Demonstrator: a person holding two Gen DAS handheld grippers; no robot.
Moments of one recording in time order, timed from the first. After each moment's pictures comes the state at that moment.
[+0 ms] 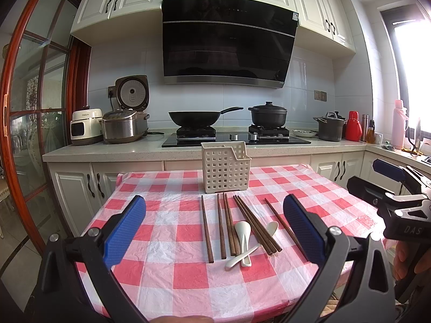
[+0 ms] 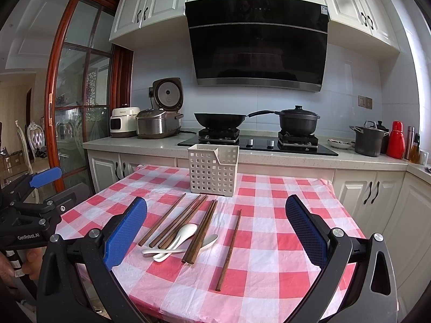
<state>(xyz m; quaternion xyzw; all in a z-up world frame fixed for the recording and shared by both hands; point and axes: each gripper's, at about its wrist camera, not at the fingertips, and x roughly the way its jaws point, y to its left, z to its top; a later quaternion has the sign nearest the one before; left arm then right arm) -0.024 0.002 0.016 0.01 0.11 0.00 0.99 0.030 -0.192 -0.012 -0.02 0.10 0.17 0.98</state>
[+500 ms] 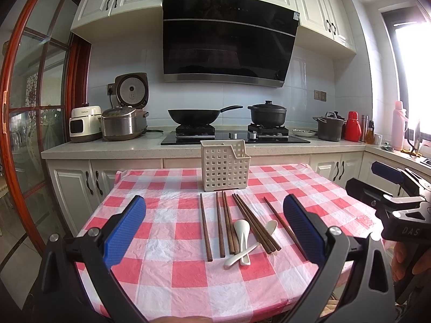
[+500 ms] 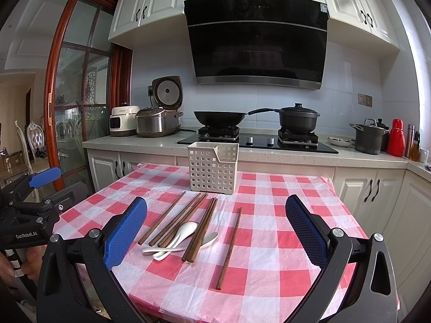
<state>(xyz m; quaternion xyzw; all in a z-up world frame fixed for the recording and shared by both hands) -0.021 0.004 0.013 0.00 0.12 0.00 0.99 0.032 -0.193 -0.014 -0.02 0.11 0.17 0.98</state>
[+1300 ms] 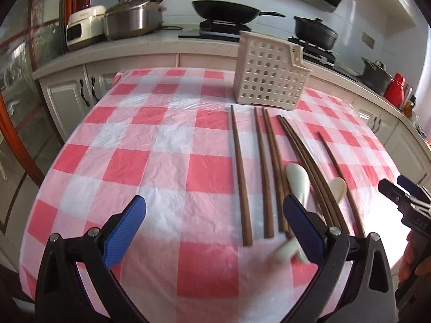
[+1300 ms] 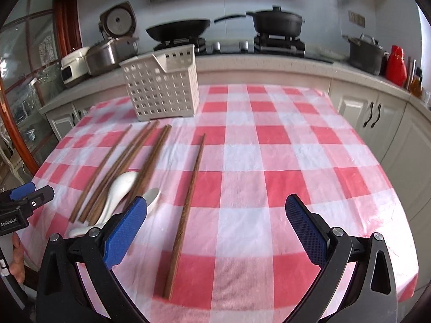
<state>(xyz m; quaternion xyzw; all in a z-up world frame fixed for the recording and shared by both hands) 0.144 0.065 -0.073 -0.07 0.38 0.05 0.92 0.201 -0.197 -0.096 0.01 0.35 0.10 0.93</state>
